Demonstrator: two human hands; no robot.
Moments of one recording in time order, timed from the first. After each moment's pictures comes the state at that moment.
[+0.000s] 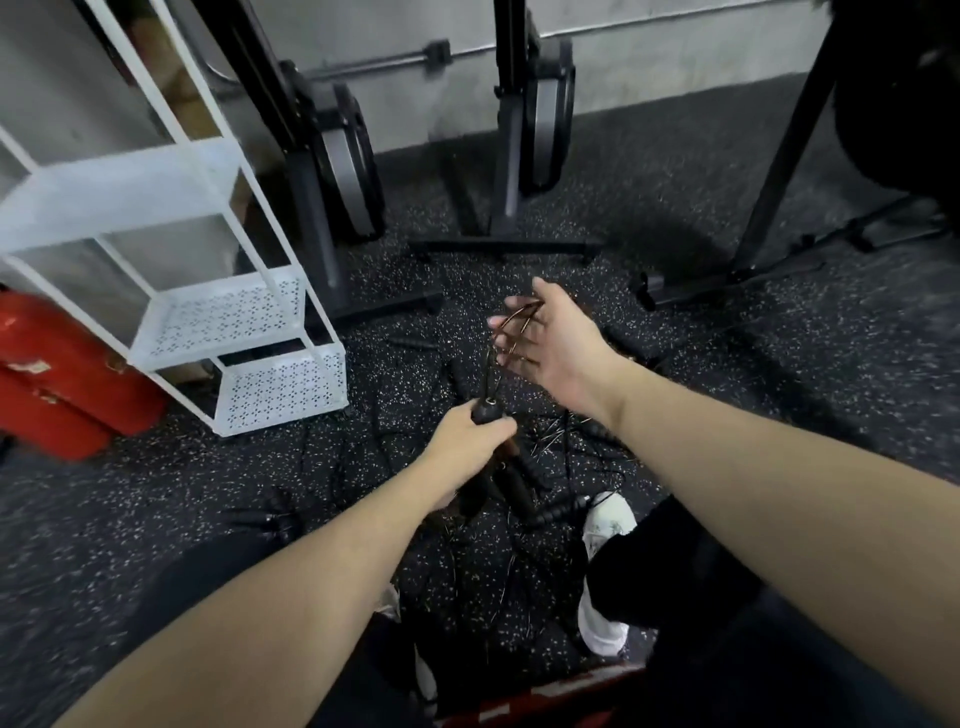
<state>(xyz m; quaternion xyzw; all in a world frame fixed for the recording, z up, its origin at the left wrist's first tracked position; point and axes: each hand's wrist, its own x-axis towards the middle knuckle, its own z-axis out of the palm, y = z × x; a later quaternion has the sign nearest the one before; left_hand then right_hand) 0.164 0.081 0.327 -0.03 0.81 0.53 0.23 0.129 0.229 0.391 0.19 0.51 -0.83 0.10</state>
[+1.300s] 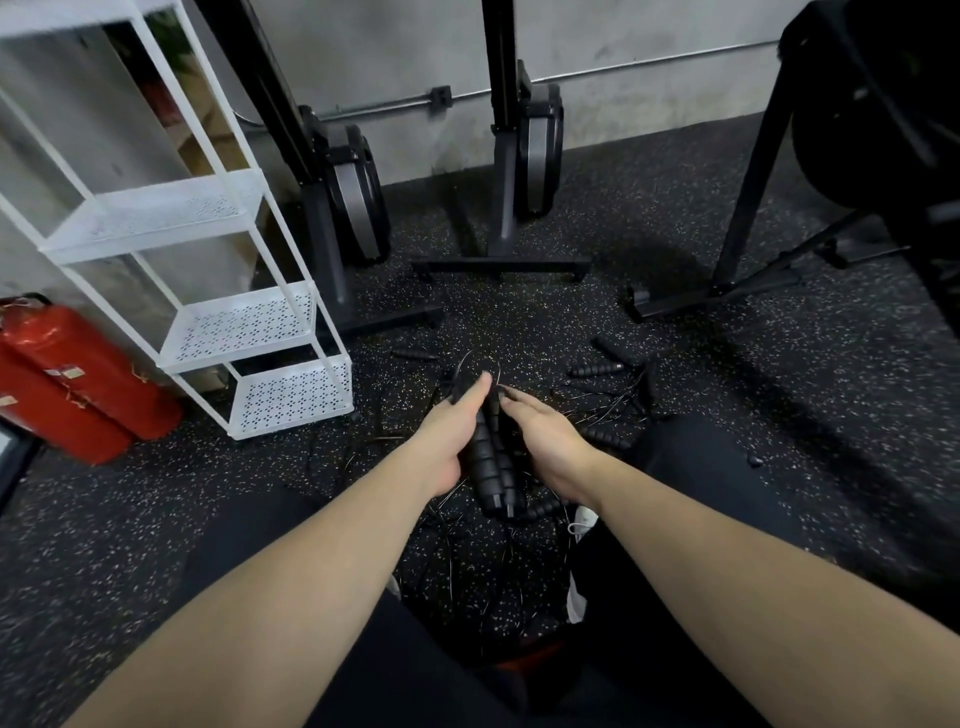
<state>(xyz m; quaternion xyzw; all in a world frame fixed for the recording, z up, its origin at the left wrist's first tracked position) 0.207 0.089 0.357 -0.18 0.65 0.69 0.27 0.238 0.213 0.336 0.18 0.59 -0.78 0.14</state>
